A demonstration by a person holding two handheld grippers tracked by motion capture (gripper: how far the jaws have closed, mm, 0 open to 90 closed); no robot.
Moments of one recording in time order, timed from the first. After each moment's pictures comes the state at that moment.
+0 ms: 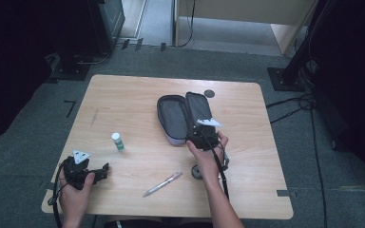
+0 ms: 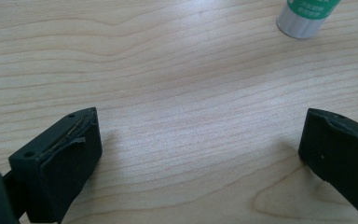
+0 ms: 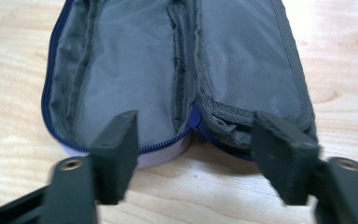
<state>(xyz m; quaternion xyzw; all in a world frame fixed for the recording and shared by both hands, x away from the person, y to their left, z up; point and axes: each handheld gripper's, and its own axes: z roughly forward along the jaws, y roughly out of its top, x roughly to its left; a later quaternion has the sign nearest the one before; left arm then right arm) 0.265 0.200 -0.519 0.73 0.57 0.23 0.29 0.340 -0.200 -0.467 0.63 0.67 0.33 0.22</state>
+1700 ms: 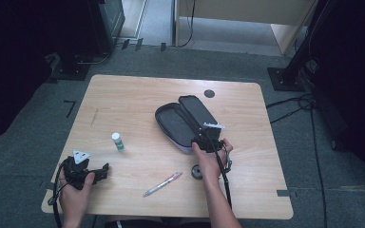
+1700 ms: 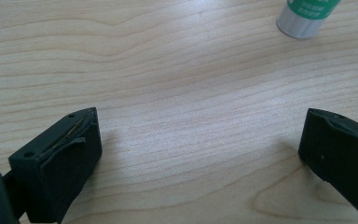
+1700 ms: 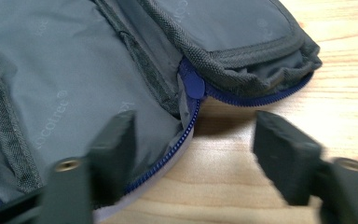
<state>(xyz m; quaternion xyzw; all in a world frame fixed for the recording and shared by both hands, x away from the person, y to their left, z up) 0.265 0.200 -0.519 0.73 0.57 0.23 0.29 0.342 -0.215 -0.490 0.69 0.64 0.26 0.20</state>
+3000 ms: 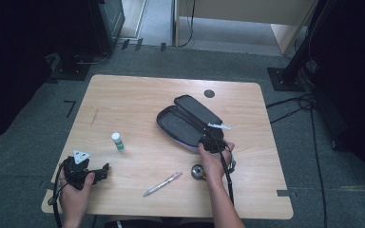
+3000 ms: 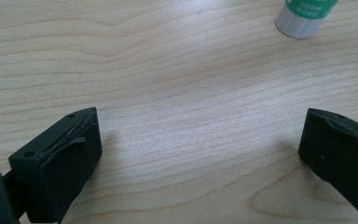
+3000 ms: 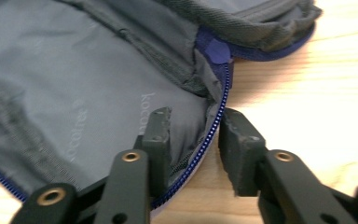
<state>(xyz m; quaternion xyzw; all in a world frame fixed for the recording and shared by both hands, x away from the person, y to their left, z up) 0.265 0.200 -0.519 0.74 0.57 0.23 0.29 0.343 -0.231 -0.495 0.69 0.64 0.28 0.19</state>
